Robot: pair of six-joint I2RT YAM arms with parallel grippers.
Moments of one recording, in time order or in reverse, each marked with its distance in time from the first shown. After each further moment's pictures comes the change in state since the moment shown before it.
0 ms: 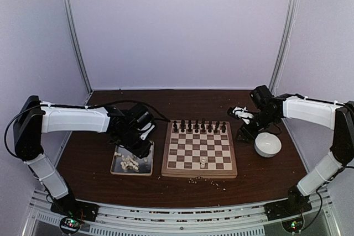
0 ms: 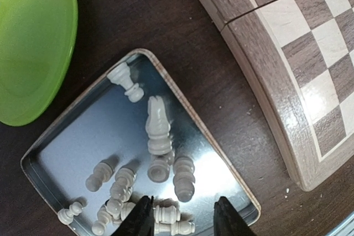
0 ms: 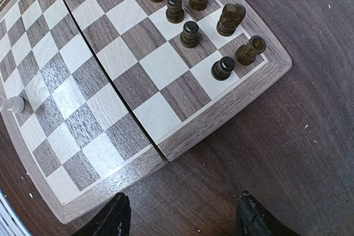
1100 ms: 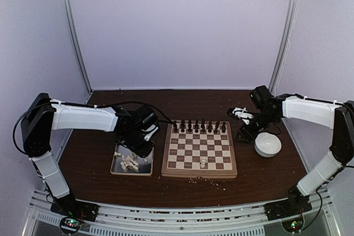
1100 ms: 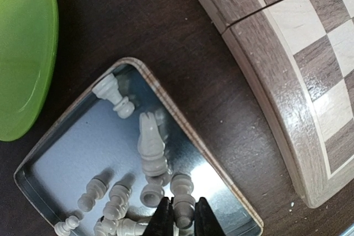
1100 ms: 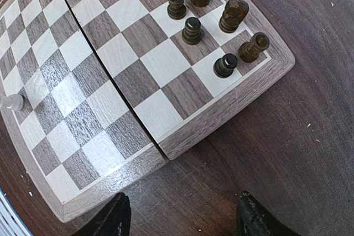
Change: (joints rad) left arm -0.002 0.091 0.049 -0.001 0.002 0.013; right arm 0.000 0.007 0.003 -0.008 0.000 -0.004
